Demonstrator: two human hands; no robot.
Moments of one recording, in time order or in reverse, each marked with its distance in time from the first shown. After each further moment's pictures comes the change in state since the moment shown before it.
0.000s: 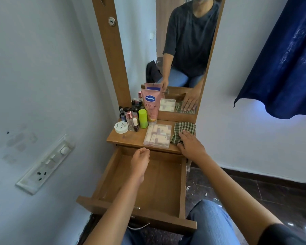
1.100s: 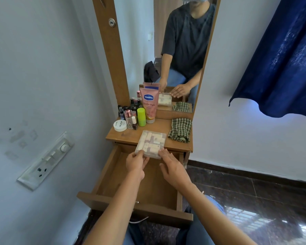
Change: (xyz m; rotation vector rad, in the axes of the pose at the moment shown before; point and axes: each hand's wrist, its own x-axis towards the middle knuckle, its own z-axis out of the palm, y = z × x) left_hand -0.007 0.001 0.001 -0.449 0.144 -0.189; right_hand -0.089 -0.062 0.050 0.311 0.267 -0.244
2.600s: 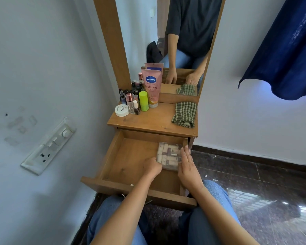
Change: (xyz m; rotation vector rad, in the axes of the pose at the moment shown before) left_hand -0.012 -0.062 -0.016 1.240 -0.251 0.121; right_hand -0.051 0.043 0.030 0.086 -0.076 0.333
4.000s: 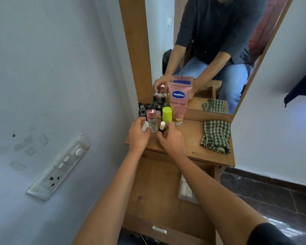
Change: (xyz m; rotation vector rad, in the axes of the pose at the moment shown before) left_hand 0.126 0.039 -0.164 -0.165 0.605 0.453; right_hand 0.198 -0.141 0.039 0.055 0.225 -0.058
